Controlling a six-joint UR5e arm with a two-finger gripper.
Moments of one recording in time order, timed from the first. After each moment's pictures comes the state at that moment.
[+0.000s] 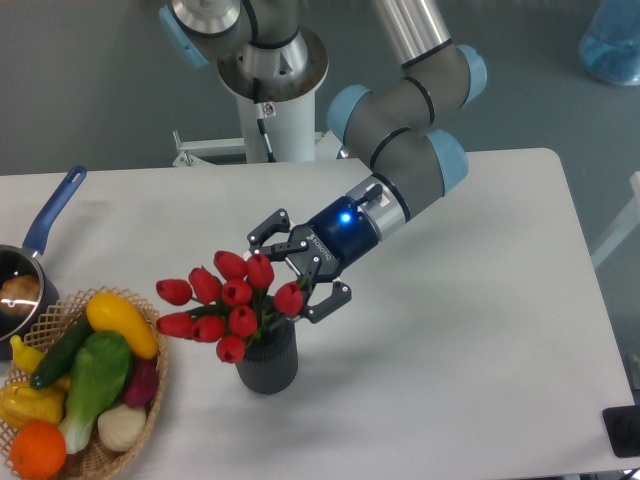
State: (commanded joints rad) arm 2.63 -1.92 -1.87 -0.85 0.13 1.48
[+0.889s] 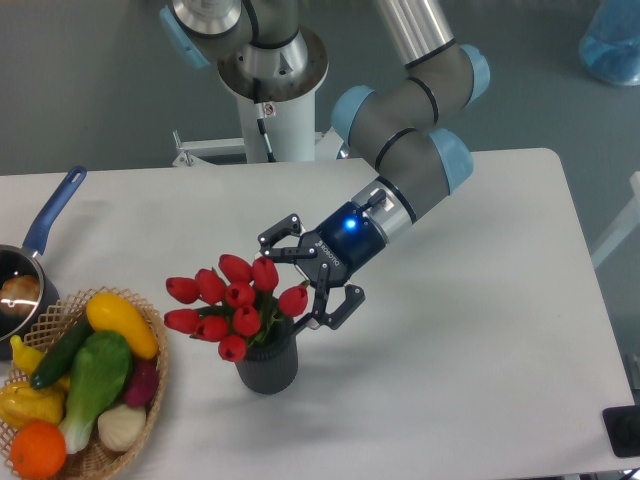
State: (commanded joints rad) arm 2.64 -1.92 -1.87 -0.85 0.27 1.48
